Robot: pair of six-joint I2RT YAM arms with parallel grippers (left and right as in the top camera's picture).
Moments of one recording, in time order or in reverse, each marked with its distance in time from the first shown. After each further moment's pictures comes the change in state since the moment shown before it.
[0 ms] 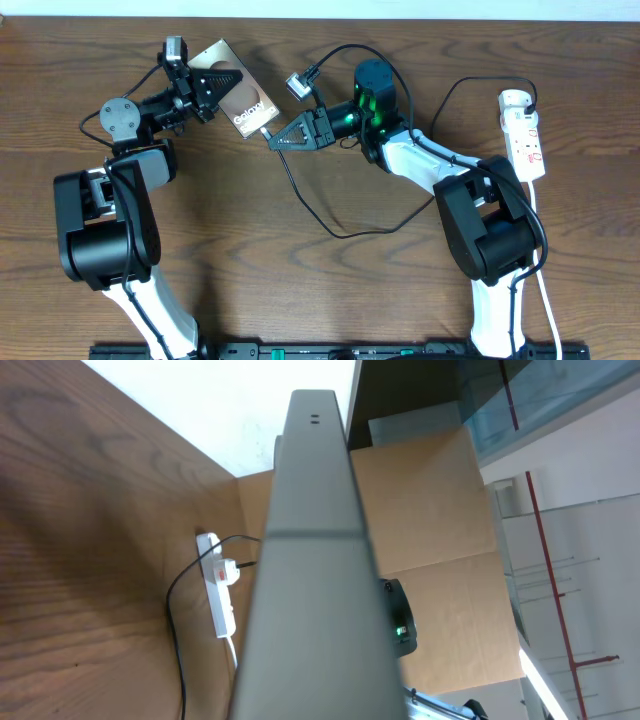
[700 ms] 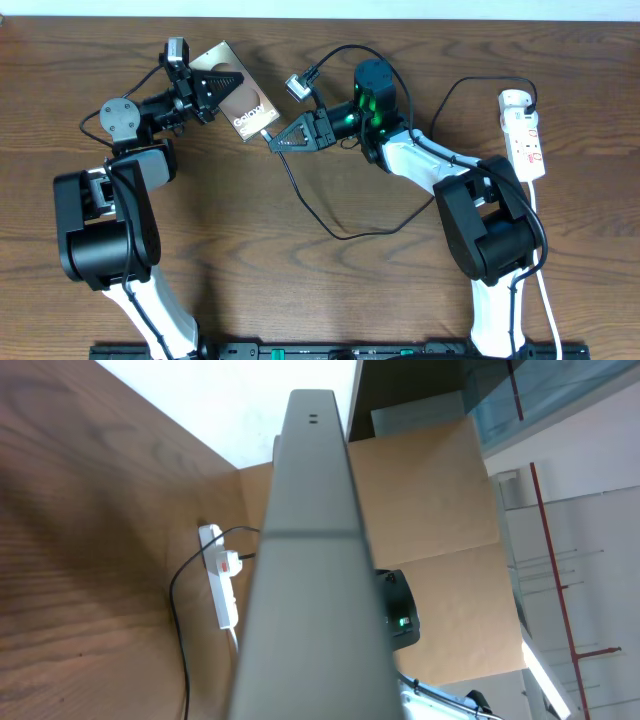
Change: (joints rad) left arm 0.000 0.000 0.000 0.000 0.026 0.003; right arm 0.000 0.000 0.000 -0.001 -0.019 0.000
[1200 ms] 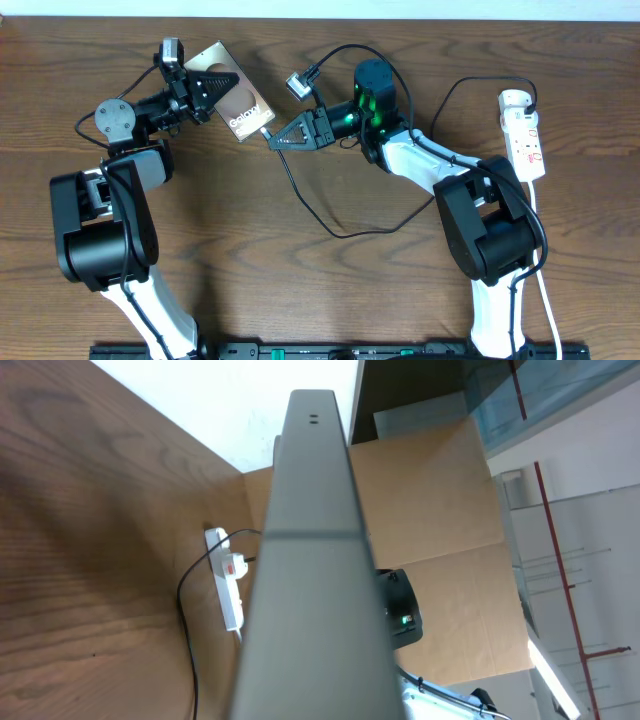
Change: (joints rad) left arm 0.020 0.000 0.000 0.000 0.012 0.018; right arm 0.000 0.000 0.000 -0.003 0.026 0.000
